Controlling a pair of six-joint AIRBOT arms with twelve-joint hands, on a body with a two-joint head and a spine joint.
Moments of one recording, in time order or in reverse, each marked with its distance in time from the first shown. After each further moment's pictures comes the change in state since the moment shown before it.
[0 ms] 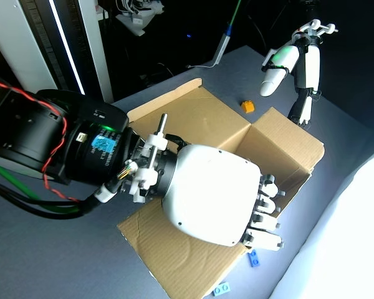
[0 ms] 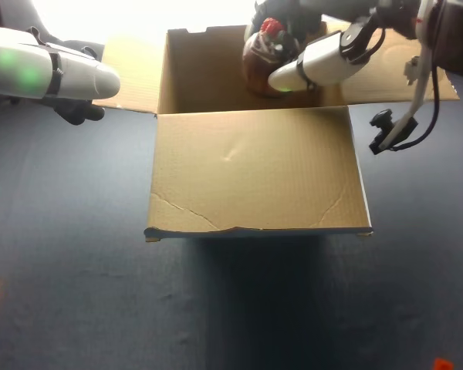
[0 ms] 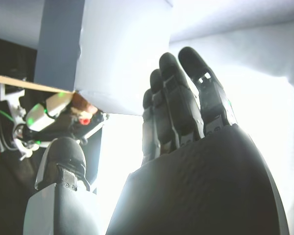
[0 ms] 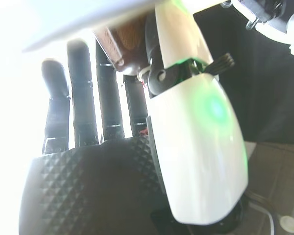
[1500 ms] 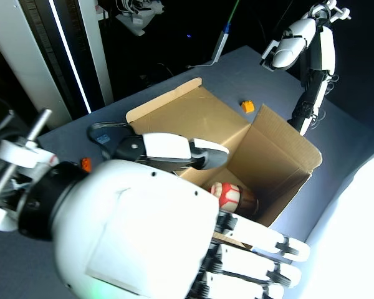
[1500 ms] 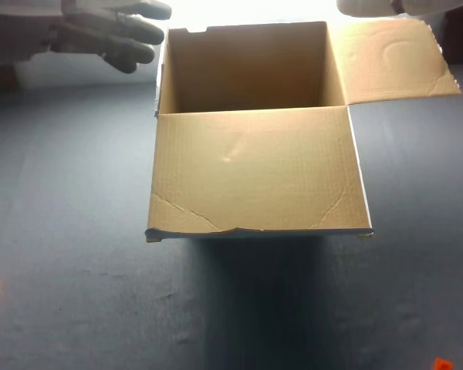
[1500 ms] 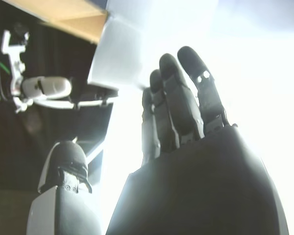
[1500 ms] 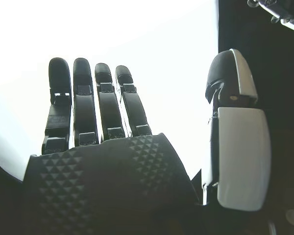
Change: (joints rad) left arm -0.202 -0.026 -0.006 -0.036 -0.108 -0.084; right arm 0.082 0.283 -0.132 -0.027 -0.041 0.029
